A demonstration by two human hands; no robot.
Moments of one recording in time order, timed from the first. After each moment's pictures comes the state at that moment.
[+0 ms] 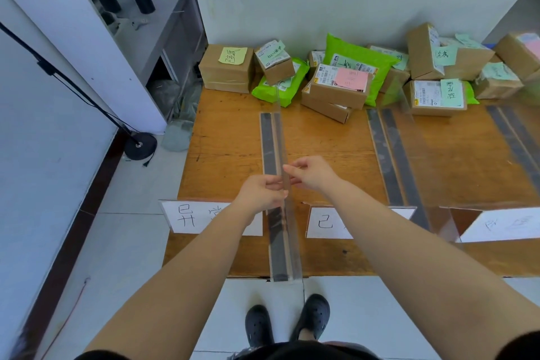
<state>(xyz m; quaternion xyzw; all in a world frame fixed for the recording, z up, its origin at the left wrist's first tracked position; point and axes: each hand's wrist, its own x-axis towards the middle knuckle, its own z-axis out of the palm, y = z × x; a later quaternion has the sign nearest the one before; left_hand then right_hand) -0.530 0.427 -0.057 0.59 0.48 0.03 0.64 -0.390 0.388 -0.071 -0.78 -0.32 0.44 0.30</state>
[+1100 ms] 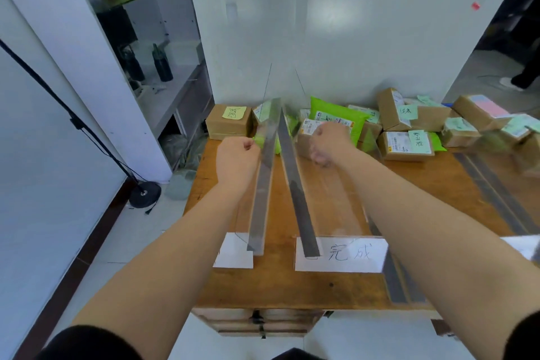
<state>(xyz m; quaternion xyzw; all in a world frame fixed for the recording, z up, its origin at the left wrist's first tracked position) -0.510 0.449 0.053 0.75 0.46 0.35 0.33 -0.326 0.397 0.061 -0.84 -0.37 0.22 0.33</state>
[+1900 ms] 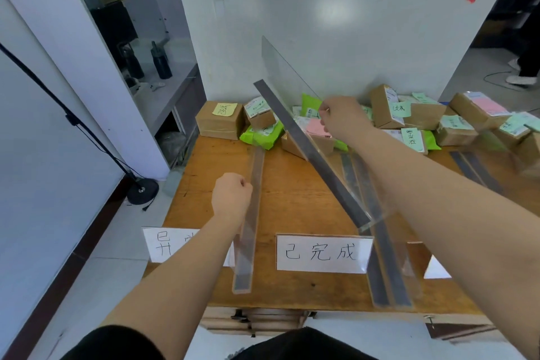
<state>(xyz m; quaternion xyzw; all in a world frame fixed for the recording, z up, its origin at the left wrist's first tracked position) -0.495 0.420 -0.022 0.76 0.54 0.23 0.28 -0.267 0.378 0.083 -0.83 -0.51 0.04 0.24</state>
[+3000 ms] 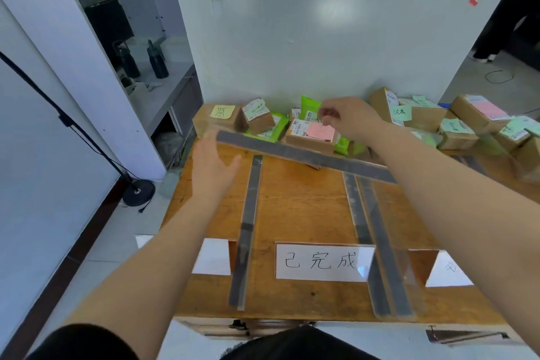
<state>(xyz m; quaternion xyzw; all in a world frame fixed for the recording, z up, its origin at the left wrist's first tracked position) -0.501 0.464 0.009 0.76 0.48 0.37 0.22 -0.242 0.379 0.093 -0.78 -0.59 0.04 0.18</state>
